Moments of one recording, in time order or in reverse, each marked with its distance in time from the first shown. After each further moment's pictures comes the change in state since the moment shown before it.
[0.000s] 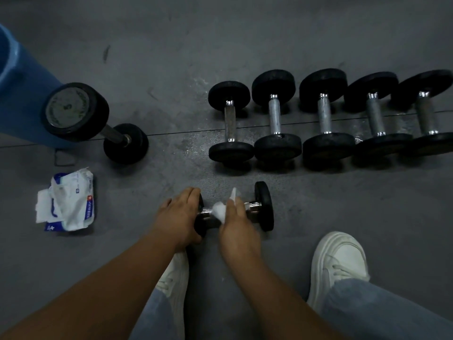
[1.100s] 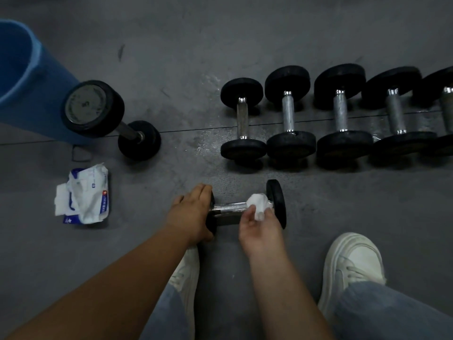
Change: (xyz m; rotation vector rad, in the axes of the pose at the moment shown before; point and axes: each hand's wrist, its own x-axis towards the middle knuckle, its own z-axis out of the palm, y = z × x) left_hand 0.001 0.000 -0.001 0.005 0.000 0.005; right_hand 0.002 -0.020 -0.035 2.308 0.276 0.955
